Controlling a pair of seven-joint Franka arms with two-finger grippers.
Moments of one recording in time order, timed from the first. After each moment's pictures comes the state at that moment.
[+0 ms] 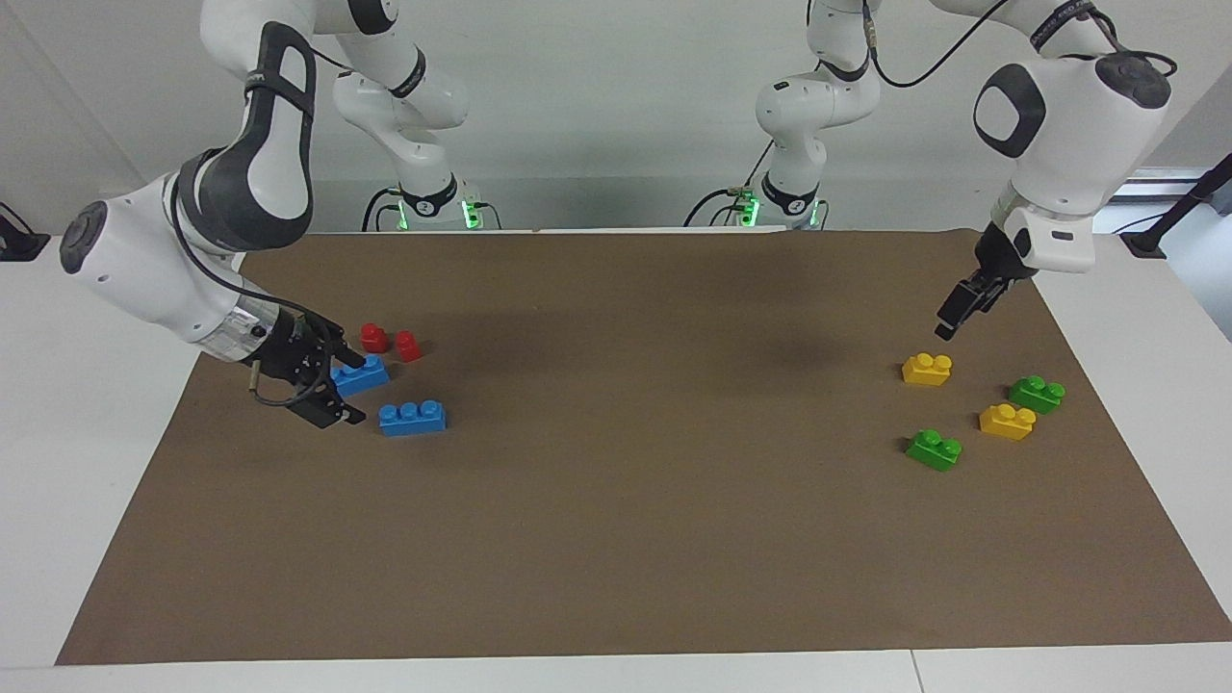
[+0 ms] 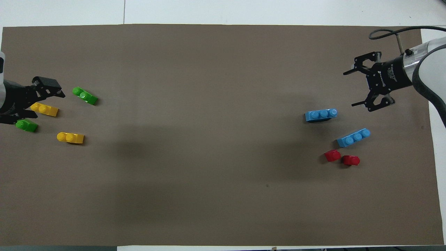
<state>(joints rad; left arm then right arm) 0.21 0.02 -0.18 -1.86 -0.04 1.99 -0.54 -0.08 0.30 -0.04 -1.65 0.46 1.81 1.11</state>
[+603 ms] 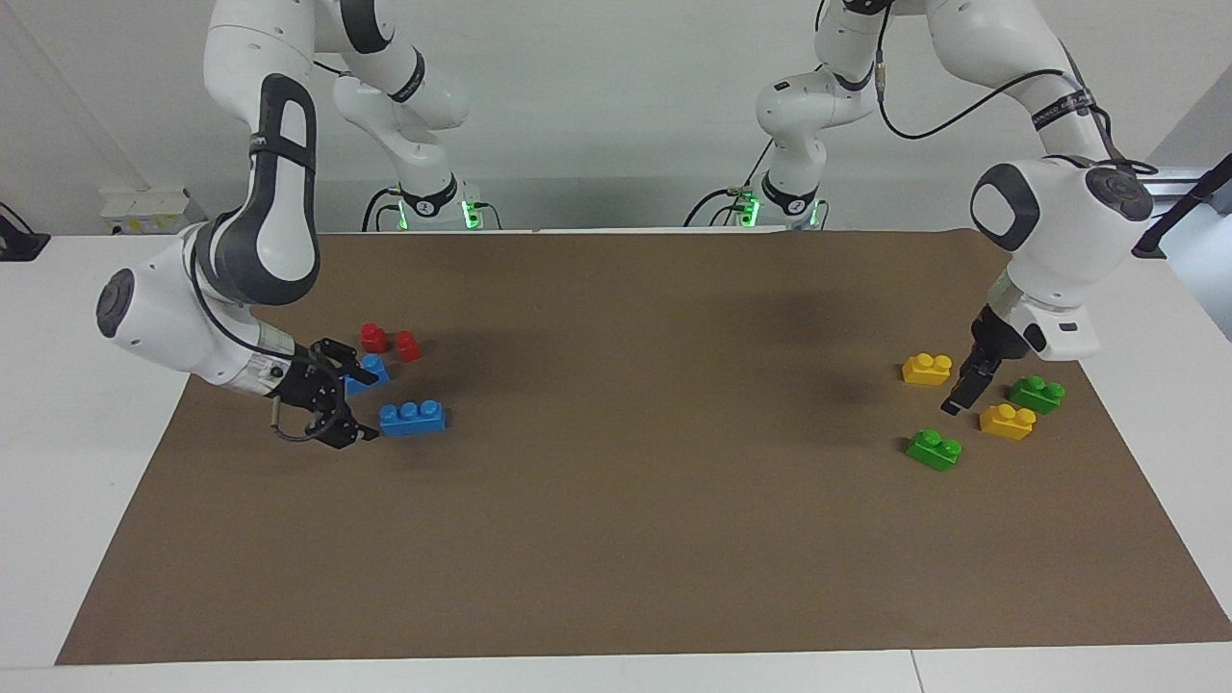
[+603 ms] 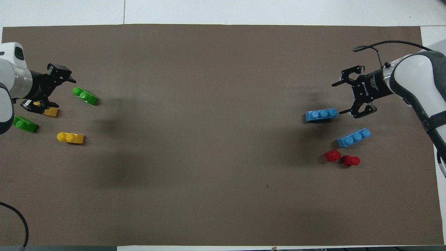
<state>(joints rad) 0.23 0.25 -0.17 -1.80 -0.04 2.15 -0.79 -0.09 0.40 -0.04 -1.71 0.53 1.87 1.07</state>
